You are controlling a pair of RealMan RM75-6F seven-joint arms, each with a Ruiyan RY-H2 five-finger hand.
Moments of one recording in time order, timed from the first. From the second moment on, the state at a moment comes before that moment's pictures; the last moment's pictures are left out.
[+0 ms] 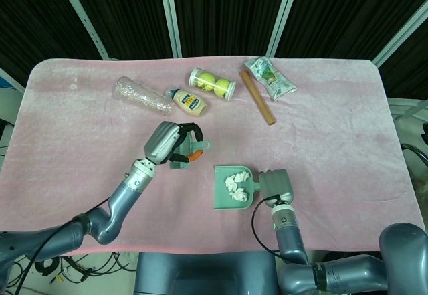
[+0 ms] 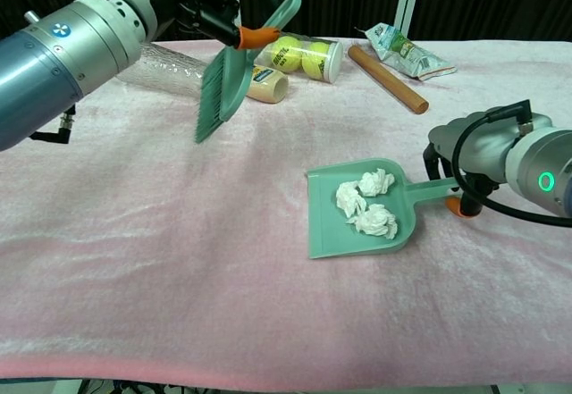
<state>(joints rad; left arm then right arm) -0.85 -1.69 -0.29 -1.28 1.45 1.11 -0.37 0.87 -1.63 0.12 -1.89 -0.40 1.47 -1.18</state>
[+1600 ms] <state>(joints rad) -0.79 -1.53 -0.11 -1.37 1.14 0.85 0.22 0.80 -1.46 0.11 -1.98 -0.44 1.48 -1.12</state>
